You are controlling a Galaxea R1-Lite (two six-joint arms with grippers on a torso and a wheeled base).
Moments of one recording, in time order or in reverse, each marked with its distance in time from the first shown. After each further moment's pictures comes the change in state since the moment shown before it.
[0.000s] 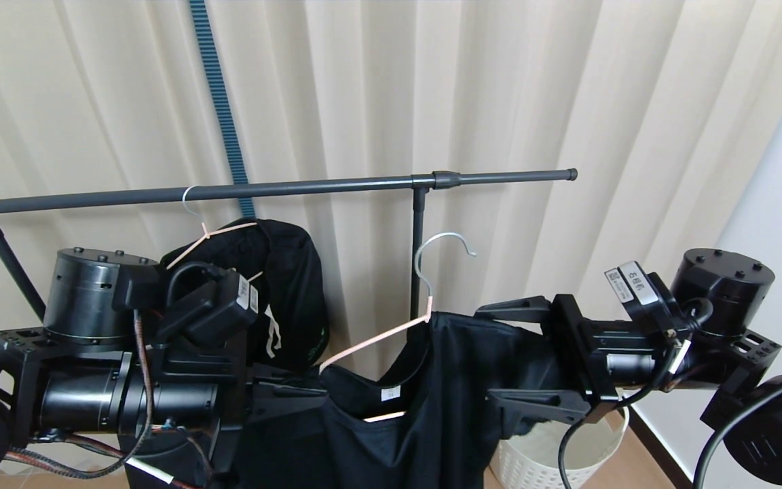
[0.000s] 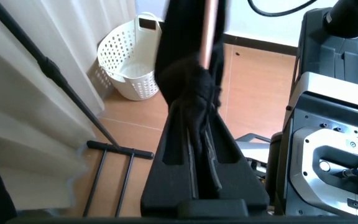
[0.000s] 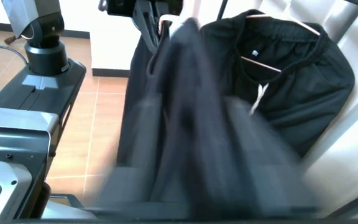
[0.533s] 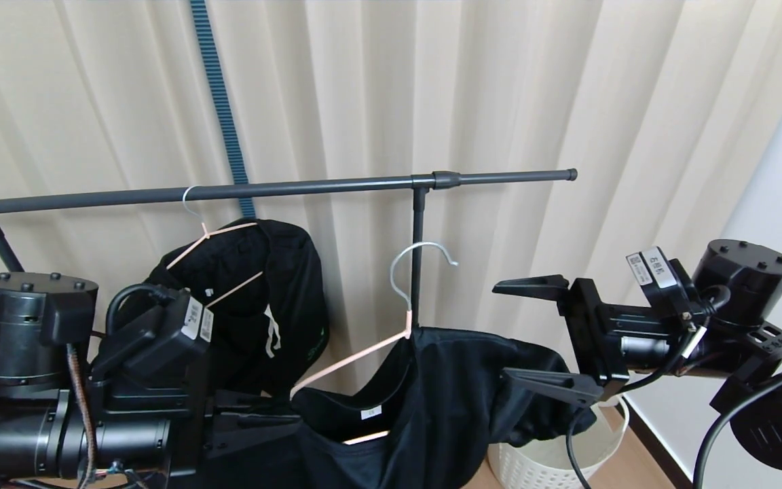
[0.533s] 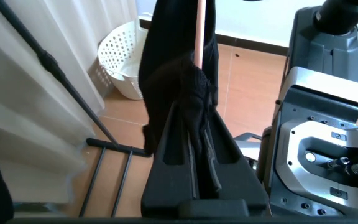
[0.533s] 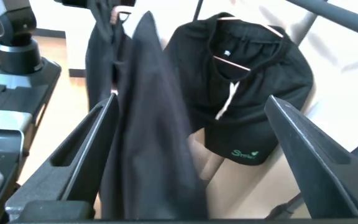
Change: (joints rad) left arm 0.024 -0.132 0.111 -0.001 -0.001 -0.008; right arm -0.076 -0.001 -0.010 -0.039 -0.001 0.000
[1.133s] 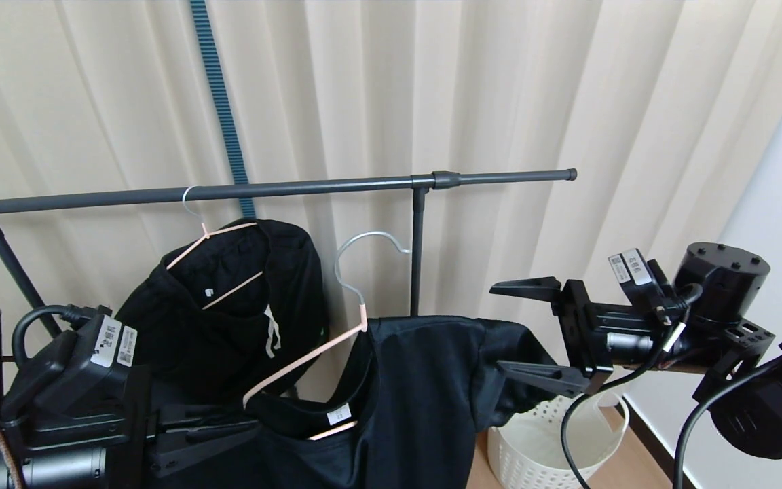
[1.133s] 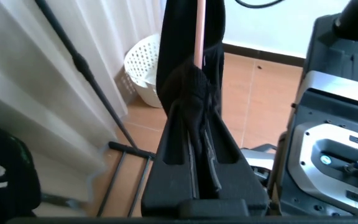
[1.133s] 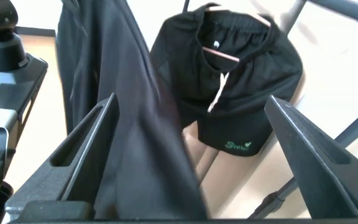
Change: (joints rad) left arm 0.097 -0.139 0.128 -0.088 0.000 0.002; right arm -0.019 0.066 -0.031 0.000 -0.002 0.000
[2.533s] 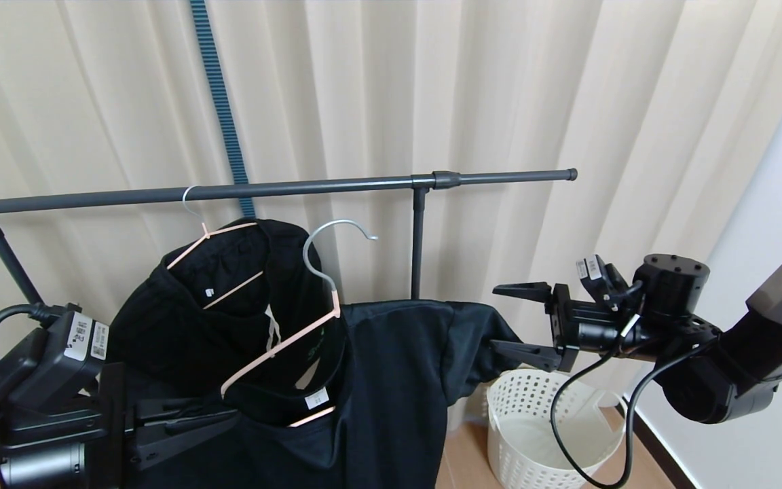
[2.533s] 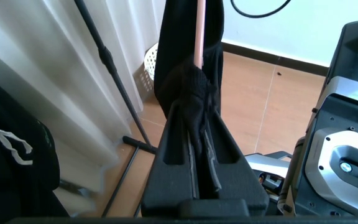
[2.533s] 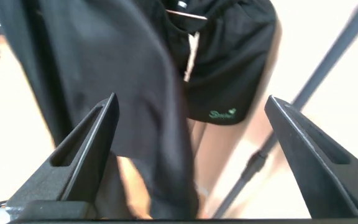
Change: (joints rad) left arm 0.078 -0.030 0.021 -0.006 0.001 -0.002; right arm -0.106 0.223 -0.139 0.000 -0.016 0.000
